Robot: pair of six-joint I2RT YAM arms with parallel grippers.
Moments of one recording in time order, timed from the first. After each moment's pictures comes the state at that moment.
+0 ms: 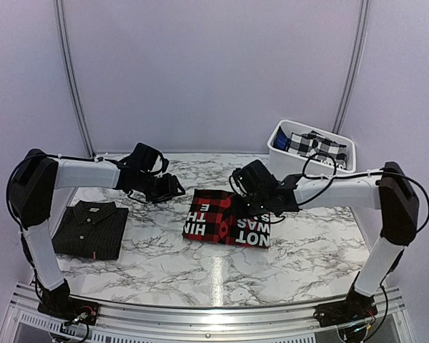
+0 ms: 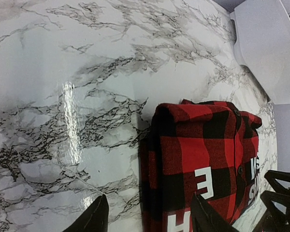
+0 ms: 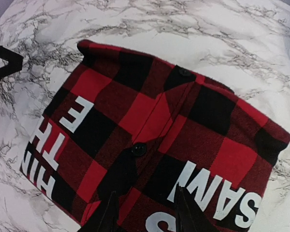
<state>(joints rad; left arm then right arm) -0.54 1.87 1.24 -0.18 0.25 -0.63 0.83 1.71 1.17 -0.30 0.21 0.47</state>
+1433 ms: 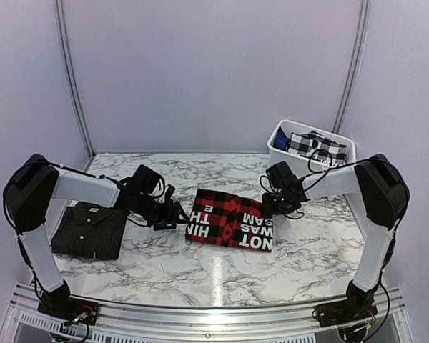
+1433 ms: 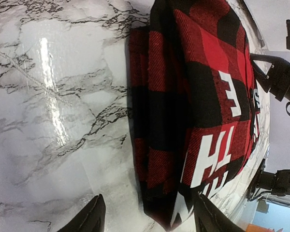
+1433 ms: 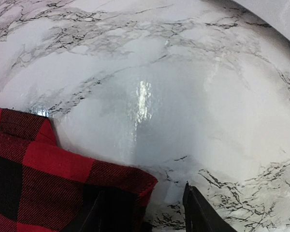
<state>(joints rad) -0.62 1.82 1.01 -0.12 0.44 -0.67 0.49 1.89 1.10 -0.23 0.18 0.42</state>
